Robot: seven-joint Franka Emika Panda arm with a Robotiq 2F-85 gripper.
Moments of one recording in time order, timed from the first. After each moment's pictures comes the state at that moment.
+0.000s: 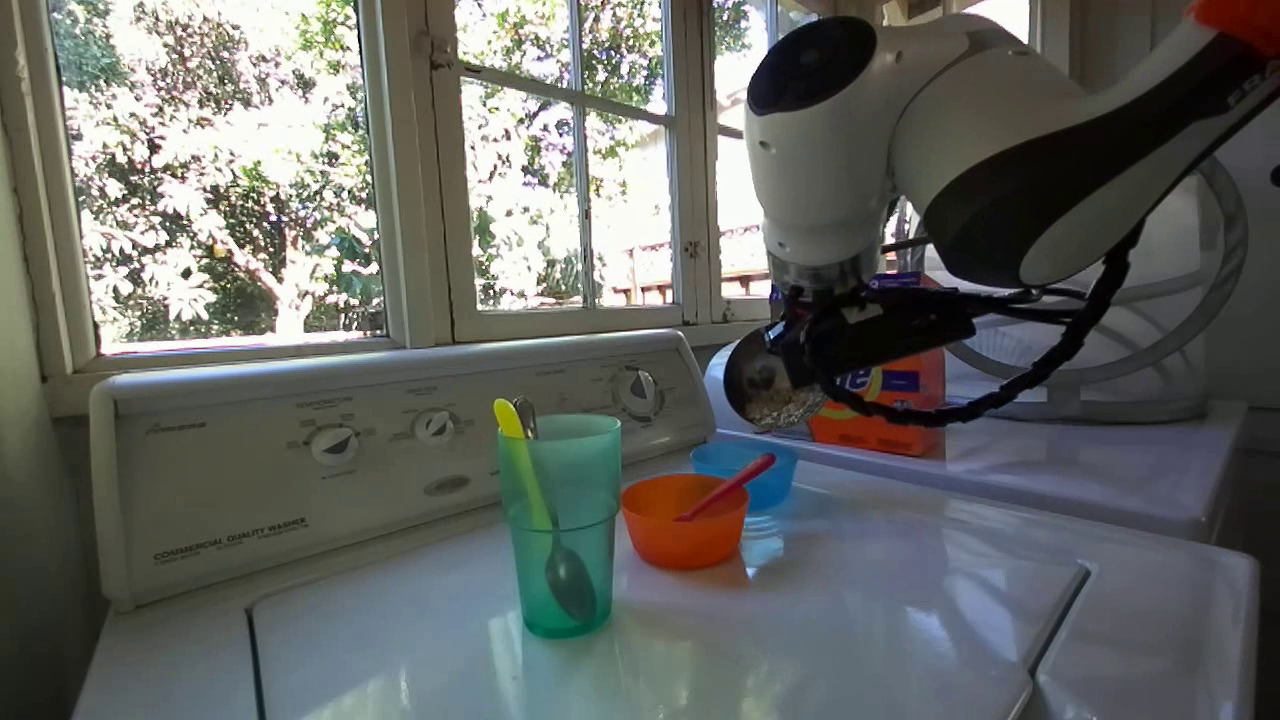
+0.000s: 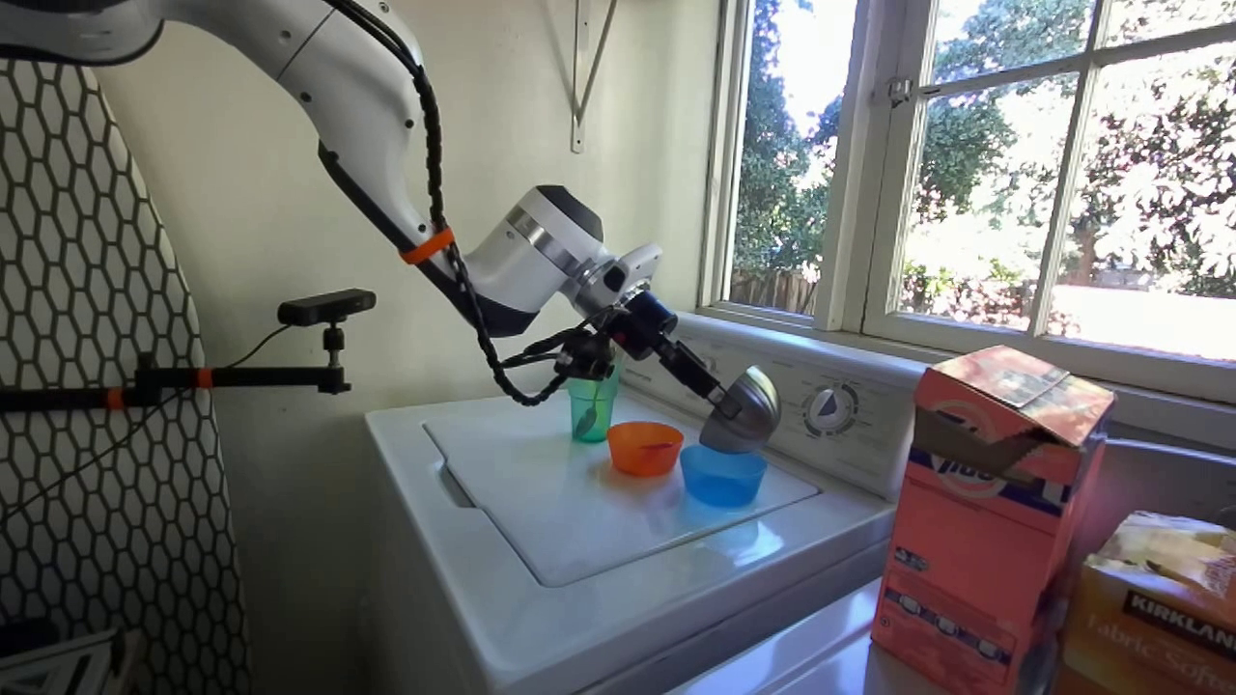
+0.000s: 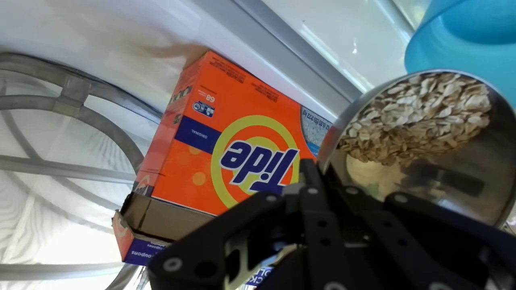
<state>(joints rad) 0.11 0.17 -0.02 -1.99 -1.25 2.23 1.60</state>
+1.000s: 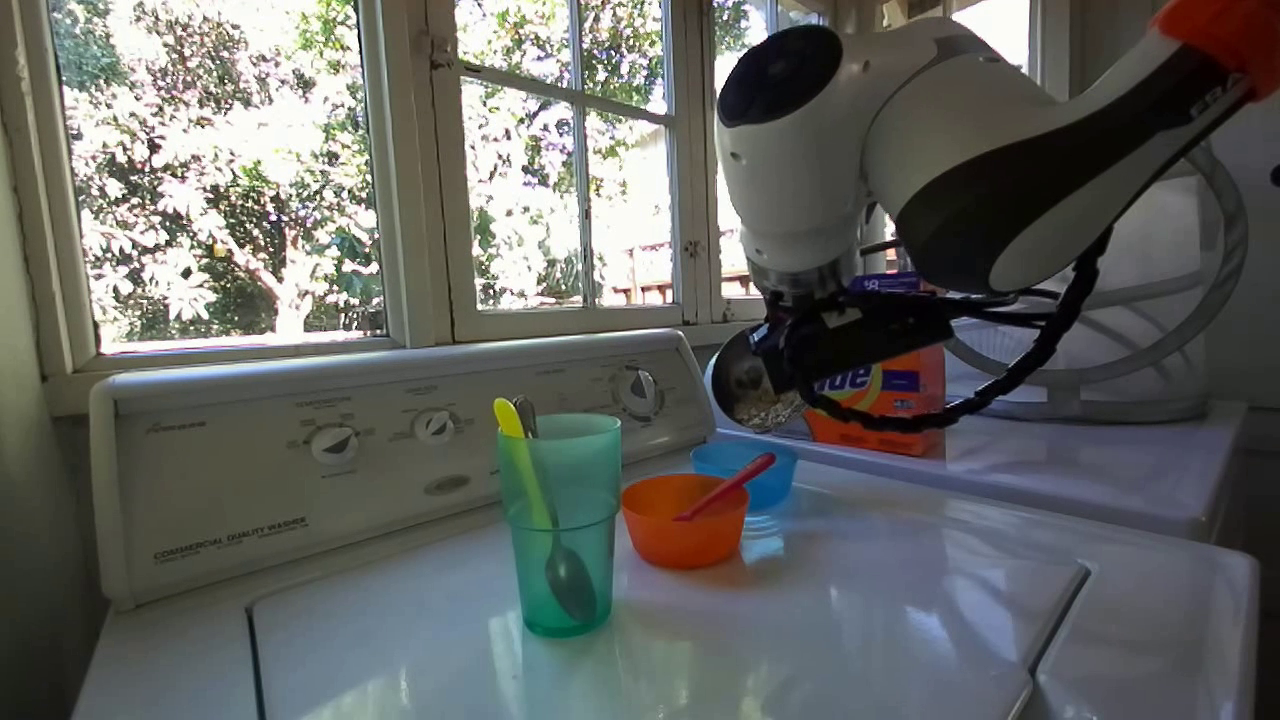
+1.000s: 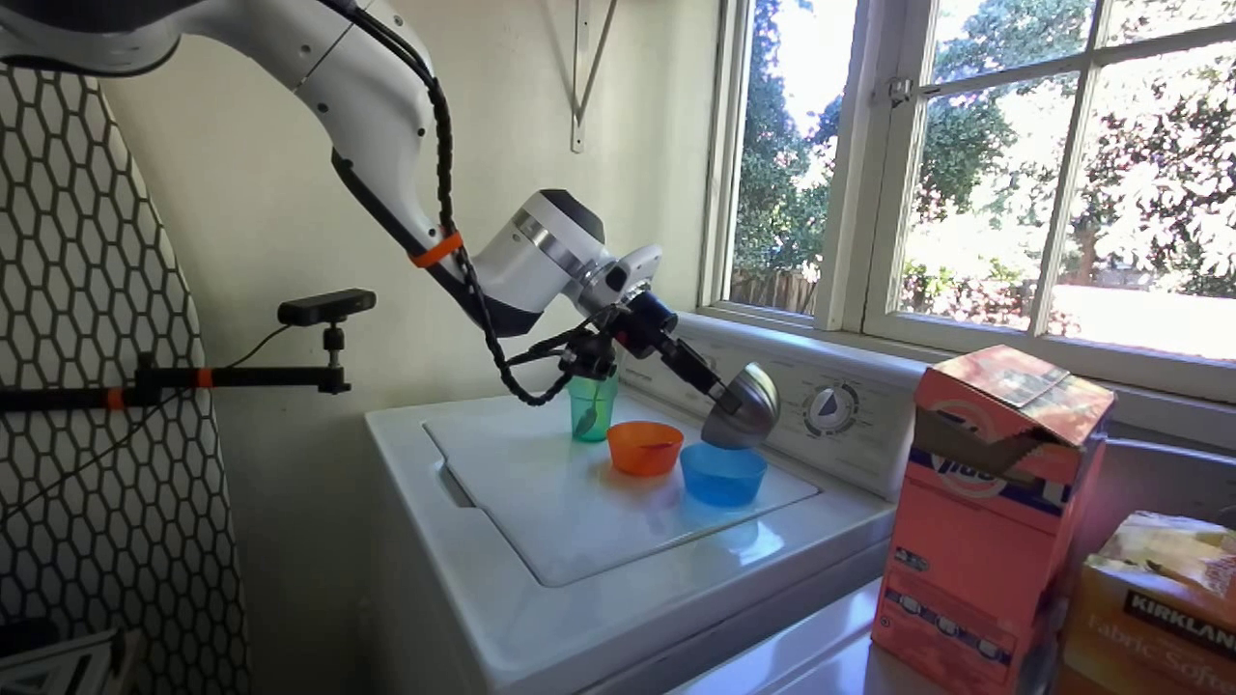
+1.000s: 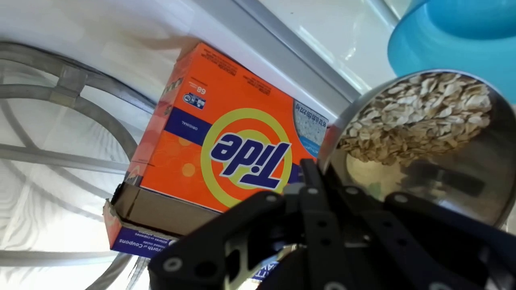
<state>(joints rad) 0.11 0.21 0.01 -1.95 -1.26 2.19 1.59</state>
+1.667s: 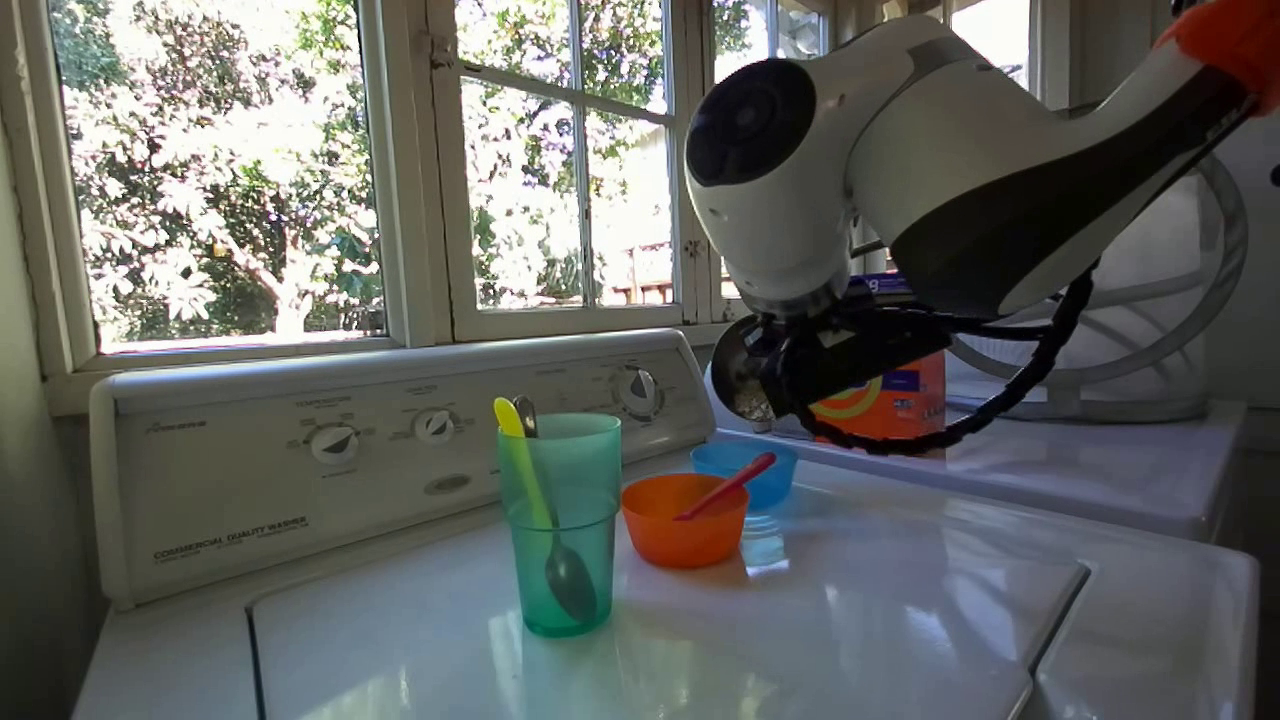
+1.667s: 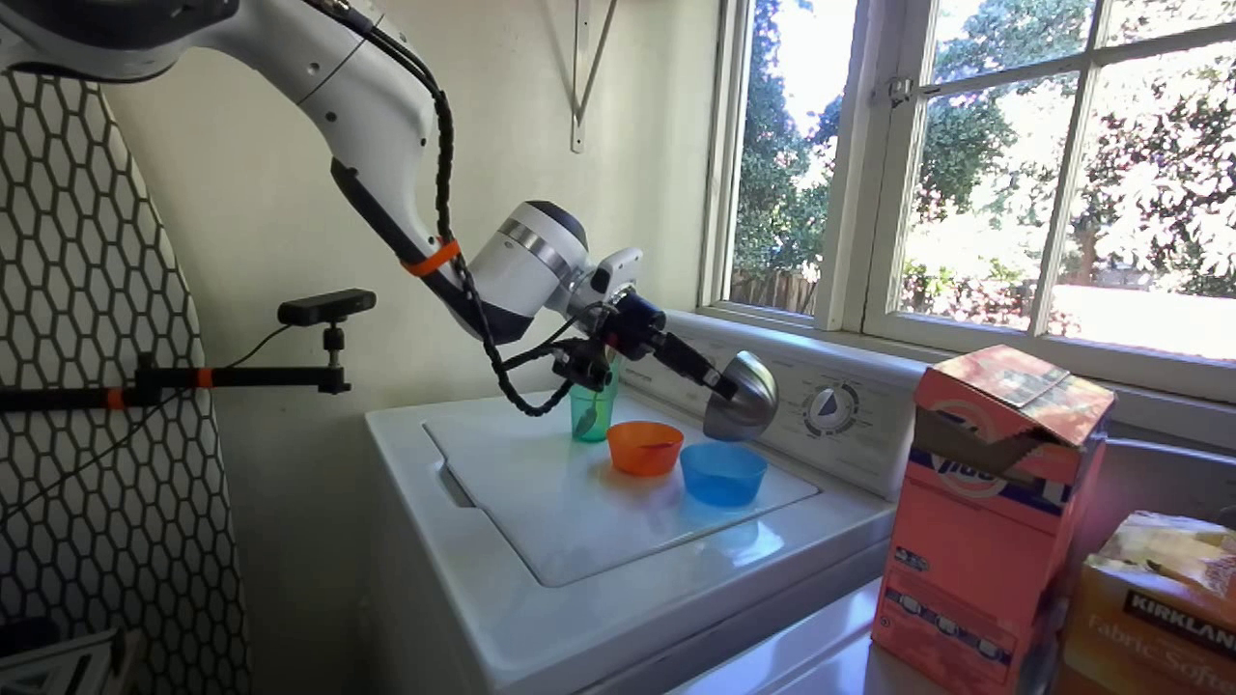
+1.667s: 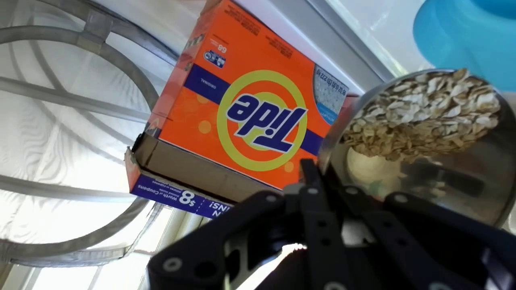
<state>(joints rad) 0.13 0.23 0.06 -1.95 -1.42 2.03 1.66</state>
